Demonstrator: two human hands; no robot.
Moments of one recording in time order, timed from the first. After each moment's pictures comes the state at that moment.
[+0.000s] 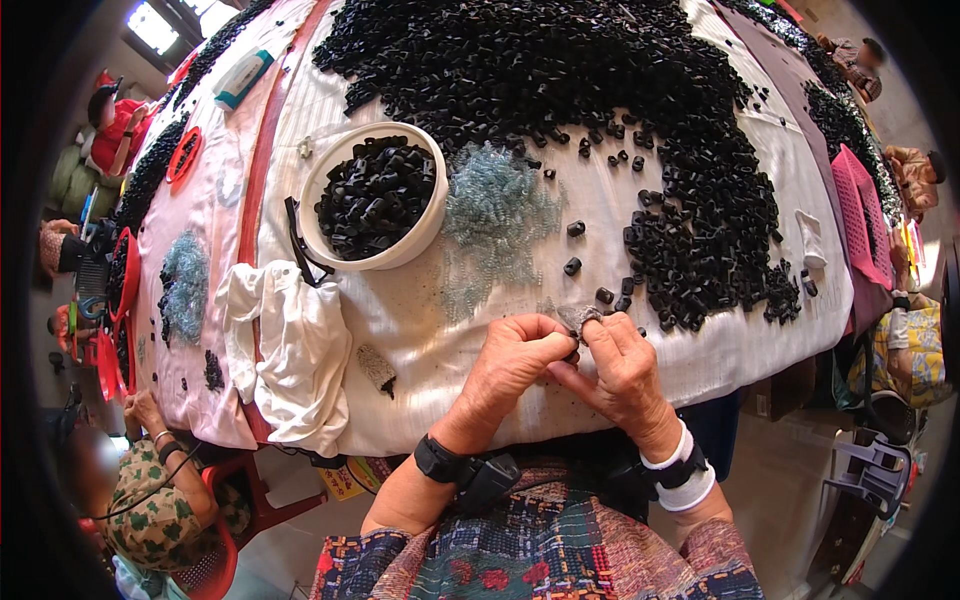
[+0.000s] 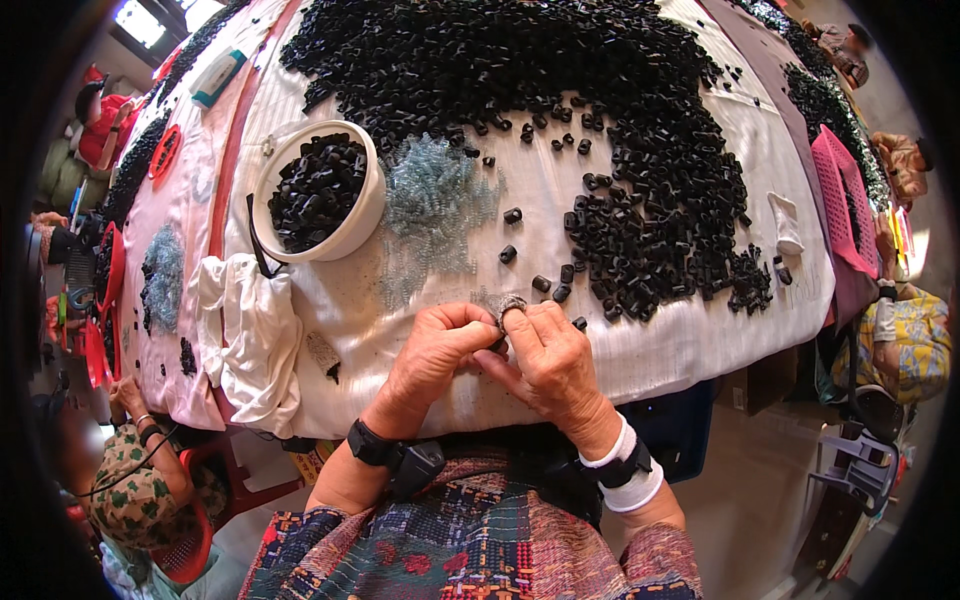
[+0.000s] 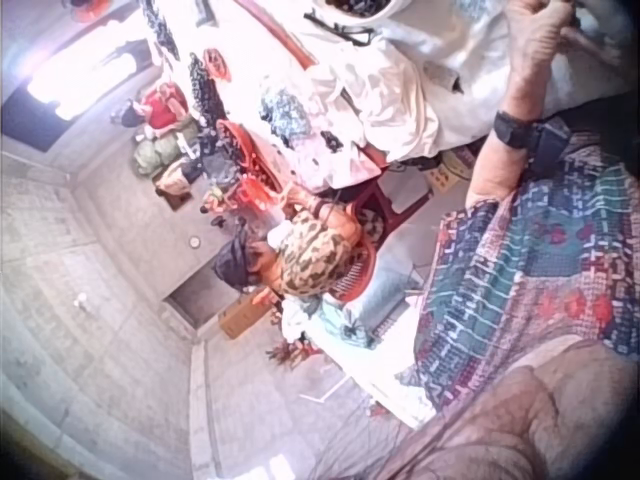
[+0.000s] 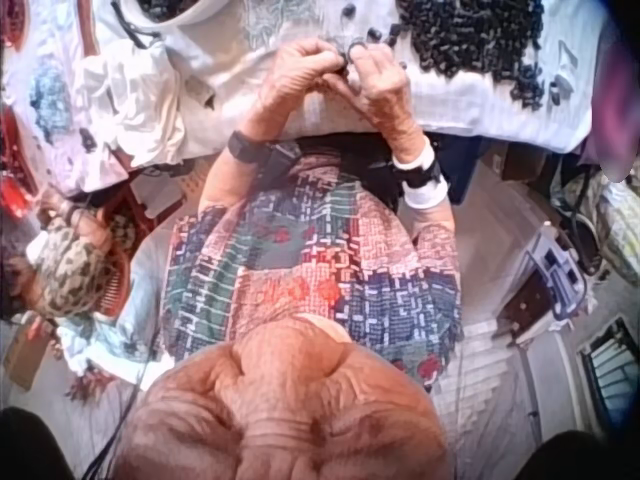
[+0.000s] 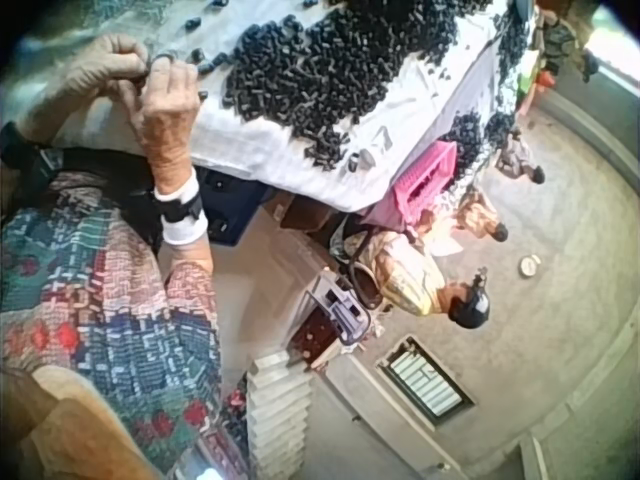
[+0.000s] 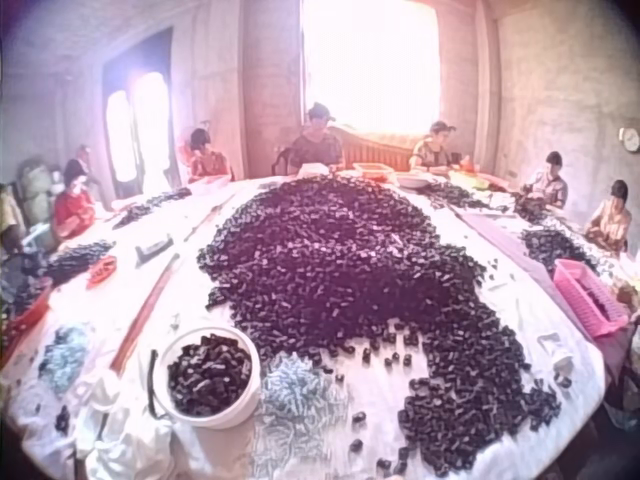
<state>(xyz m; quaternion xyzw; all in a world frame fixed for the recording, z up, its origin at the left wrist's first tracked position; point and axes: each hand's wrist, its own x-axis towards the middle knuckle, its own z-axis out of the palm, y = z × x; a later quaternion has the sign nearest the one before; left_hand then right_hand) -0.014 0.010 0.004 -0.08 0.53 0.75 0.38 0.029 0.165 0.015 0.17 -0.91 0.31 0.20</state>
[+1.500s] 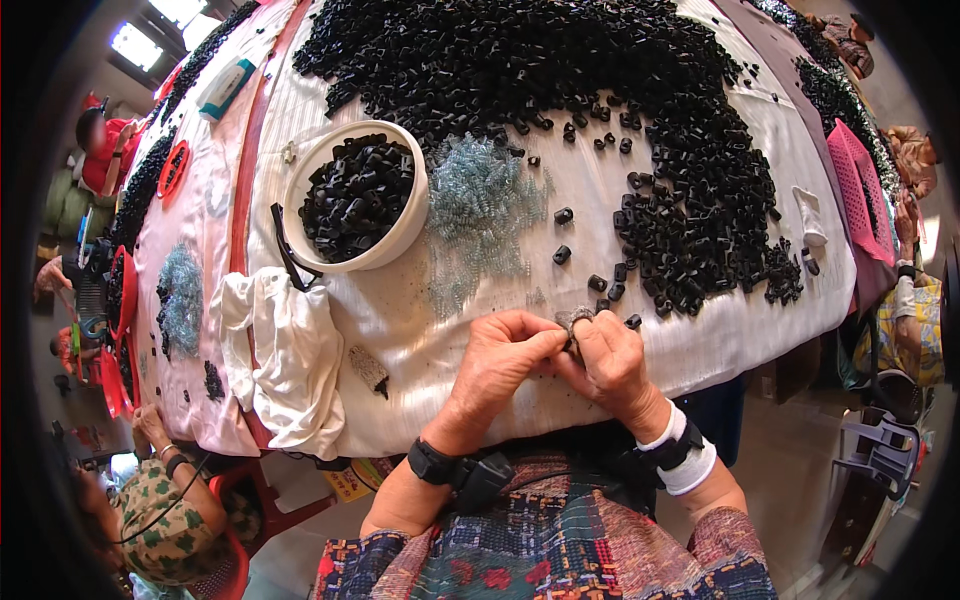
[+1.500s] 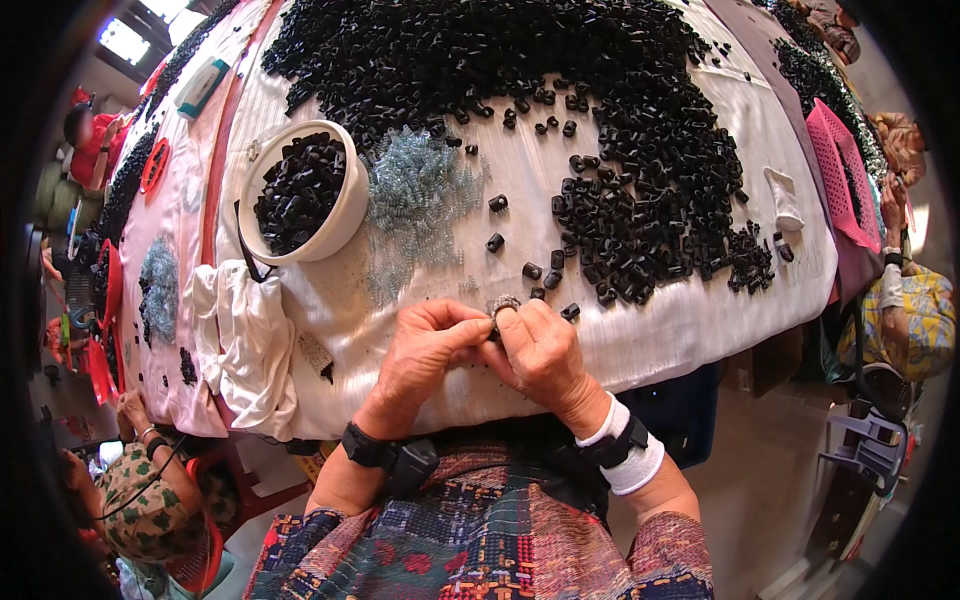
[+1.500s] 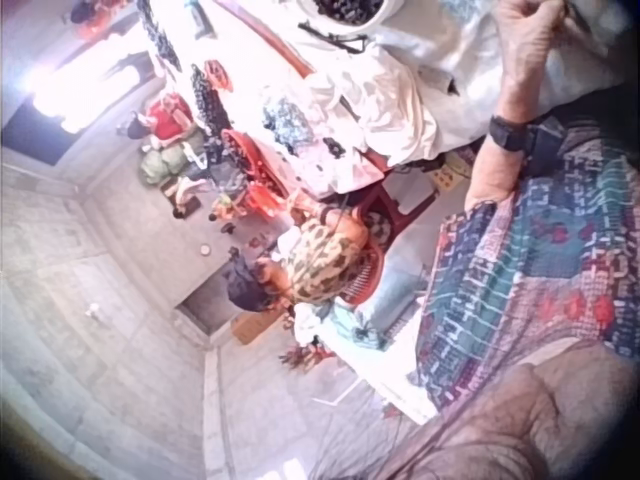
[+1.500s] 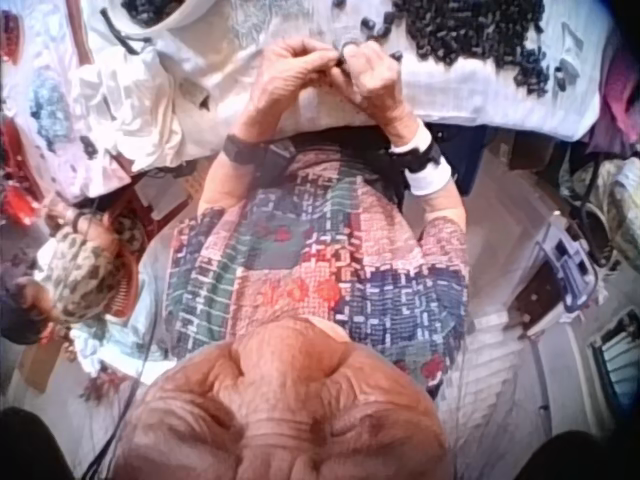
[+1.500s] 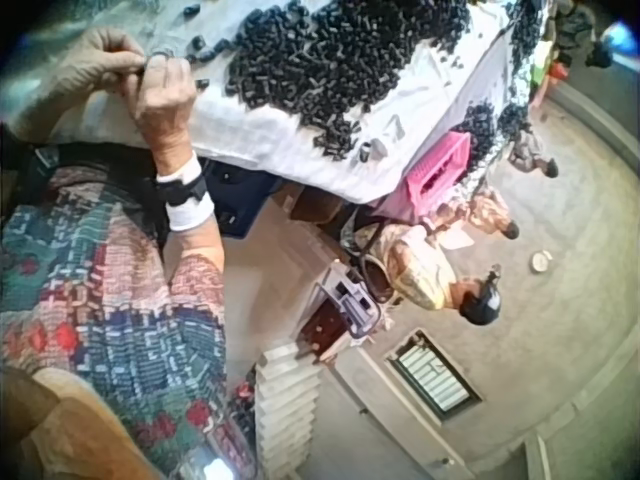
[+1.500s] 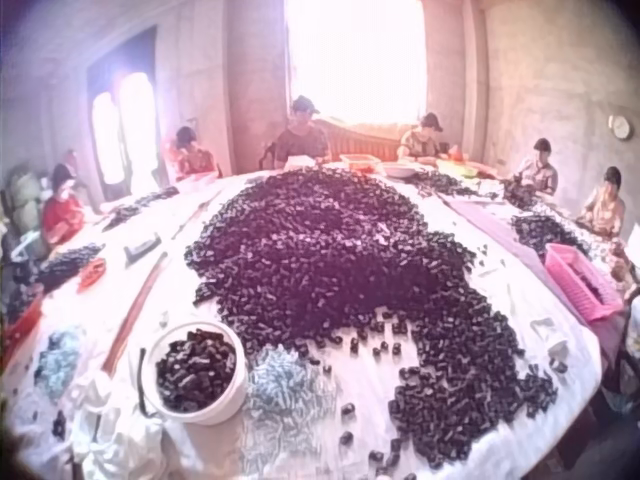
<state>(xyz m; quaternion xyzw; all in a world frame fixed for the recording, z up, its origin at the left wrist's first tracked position) -0.008 0.008 0.003 -0.08 0.54 0.76 0.36 0.032 0.169 -0.012 0.19 -0.90 0.32 0.24</state>
